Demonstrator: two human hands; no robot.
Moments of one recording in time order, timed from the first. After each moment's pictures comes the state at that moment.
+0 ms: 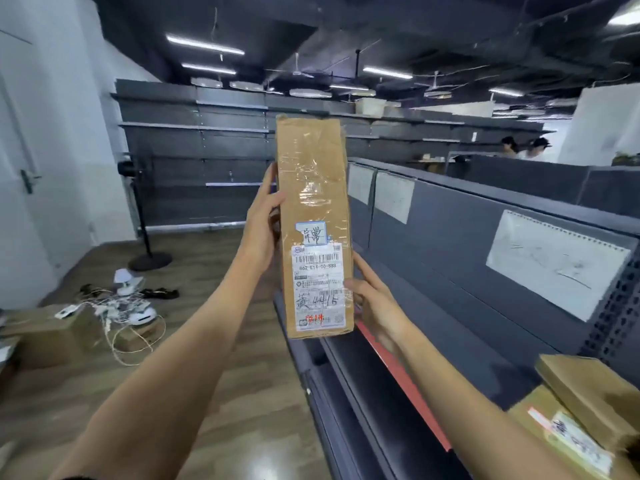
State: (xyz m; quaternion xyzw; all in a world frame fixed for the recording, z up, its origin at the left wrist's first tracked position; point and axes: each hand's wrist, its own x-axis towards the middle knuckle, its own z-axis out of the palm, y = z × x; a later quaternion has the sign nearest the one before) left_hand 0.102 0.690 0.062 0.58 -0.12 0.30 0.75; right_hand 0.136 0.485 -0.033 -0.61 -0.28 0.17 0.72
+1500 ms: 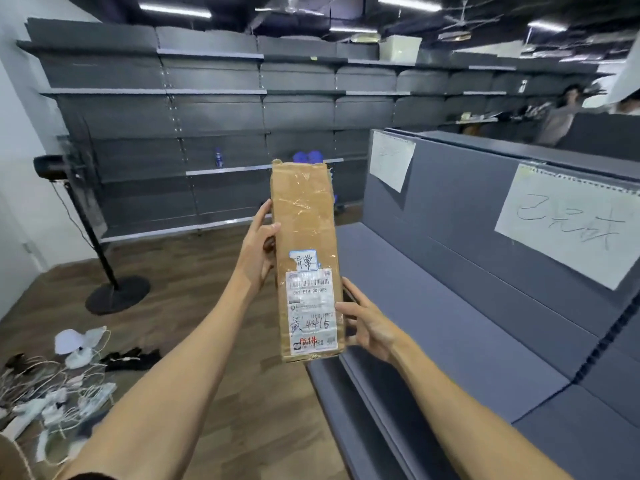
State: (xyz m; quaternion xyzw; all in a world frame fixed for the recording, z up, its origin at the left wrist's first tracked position) left_hand 0.897 1.330 -0.050 0.59 0.00 0.21 0.78; right_hand 0.914 1.096 -0.139 -0.61 -0.18 0.31 0.71
